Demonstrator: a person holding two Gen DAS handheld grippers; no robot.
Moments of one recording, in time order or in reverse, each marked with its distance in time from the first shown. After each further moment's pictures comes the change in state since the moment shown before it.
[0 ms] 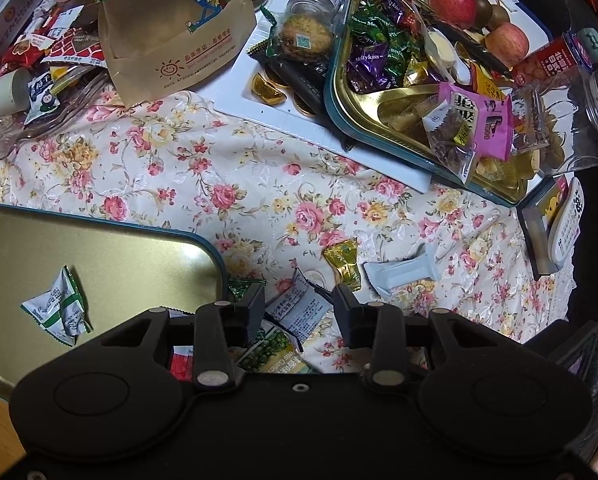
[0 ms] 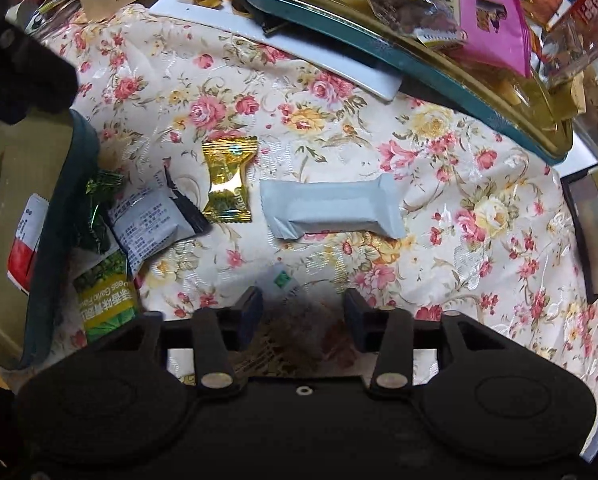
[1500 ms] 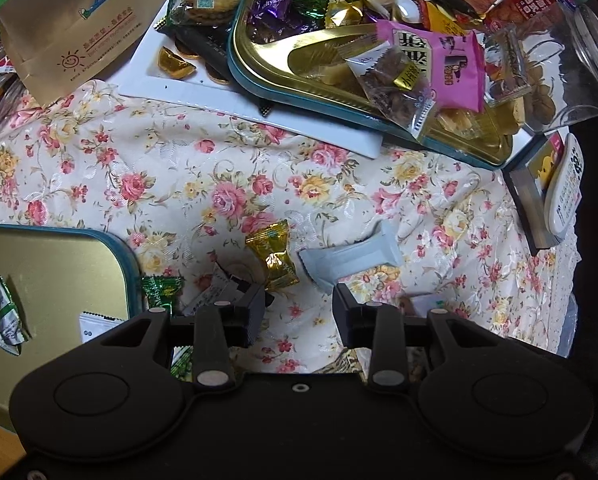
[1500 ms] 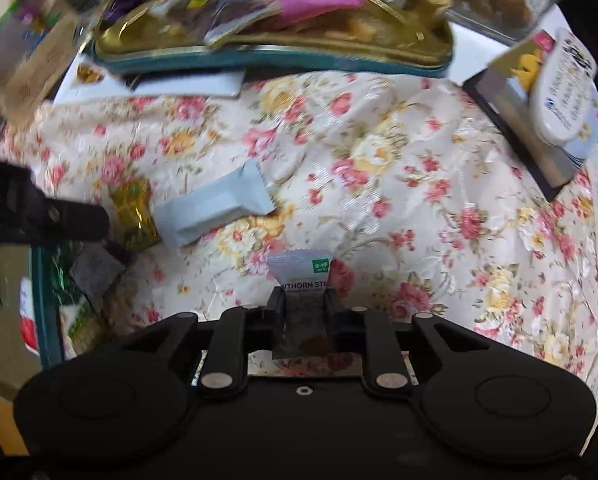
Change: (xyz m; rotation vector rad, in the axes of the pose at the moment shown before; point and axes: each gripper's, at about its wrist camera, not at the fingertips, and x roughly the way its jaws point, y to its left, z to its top) left arm 0.050 -0.061 -0.005 0.081 0.049 0.009; right arm -0.014 -0.089 -0.020 0.364 0.009 0.051
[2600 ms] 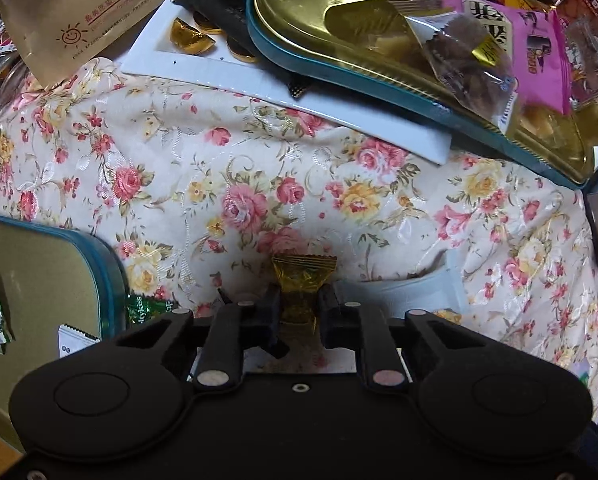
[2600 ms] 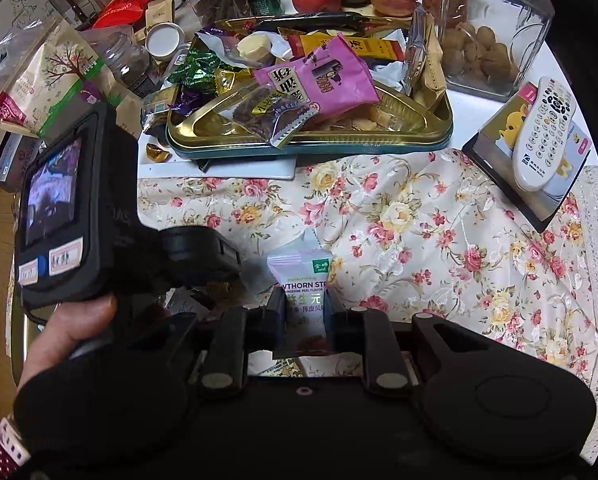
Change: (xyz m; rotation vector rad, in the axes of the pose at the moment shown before) left arm 0.059 -0.015 -0.001 -0.072 -0.046 0.154; right arm -0.081 0.010 -0.003 0.032 -0.158 0.109
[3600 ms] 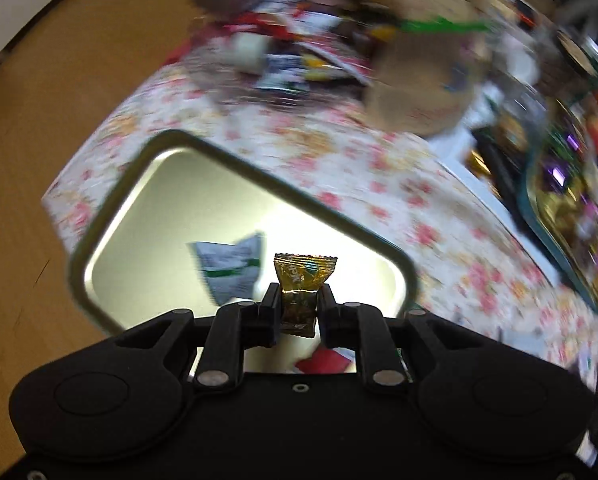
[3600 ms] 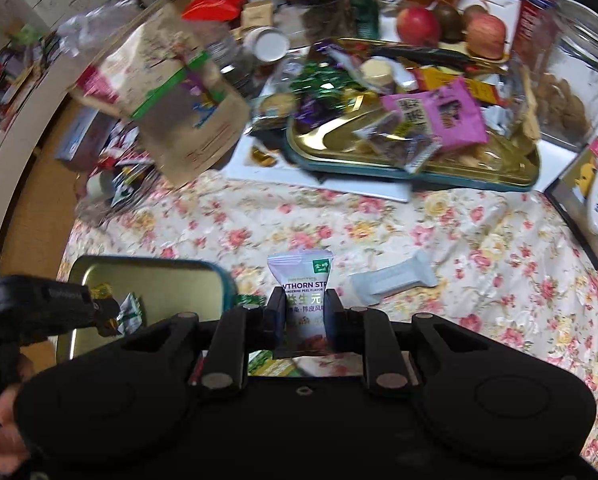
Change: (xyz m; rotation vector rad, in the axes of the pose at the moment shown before) left arm -0.122 0.213 -0.045 -0.465 -0.181 0.112; right arm -0.024 0.096 -0.010 -0.137 -0.040 0.112
